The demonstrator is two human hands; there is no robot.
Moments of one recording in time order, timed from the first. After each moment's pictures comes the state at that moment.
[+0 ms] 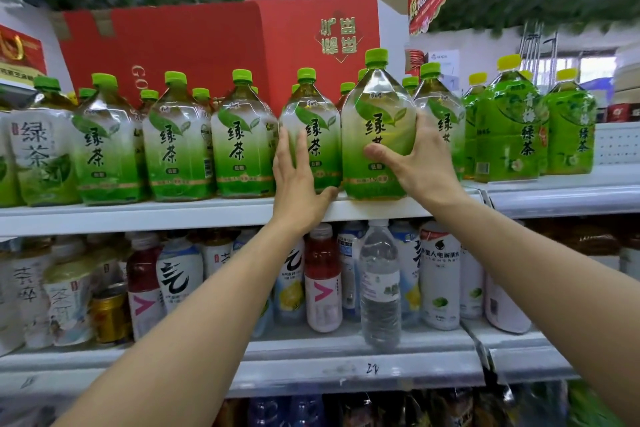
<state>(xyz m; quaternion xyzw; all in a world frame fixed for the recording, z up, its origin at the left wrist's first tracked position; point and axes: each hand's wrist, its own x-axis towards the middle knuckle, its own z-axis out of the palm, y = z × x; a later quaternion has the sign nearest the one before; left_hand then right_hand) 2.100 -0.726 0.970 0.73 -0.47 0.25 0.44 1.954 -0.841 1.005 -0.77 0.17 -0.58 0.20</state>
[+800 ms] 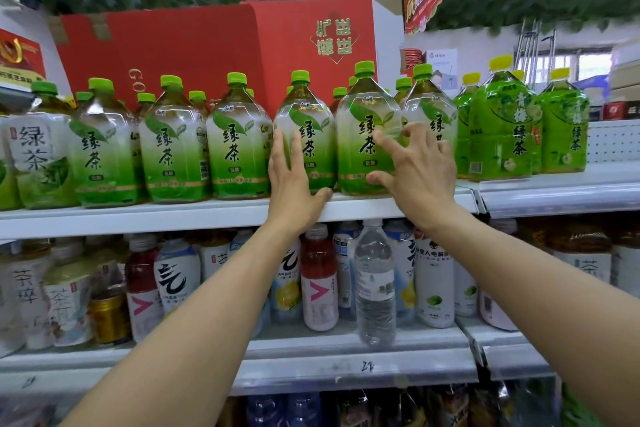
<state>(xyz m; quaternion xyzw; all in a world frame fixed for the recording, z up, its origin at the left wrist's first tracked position) 2.100 -0.728 0.969 0.73 -0.46 0.25 0.44 1.947 -0.837 0.992 -0.81 0.29 -0.48 -0.16</state>
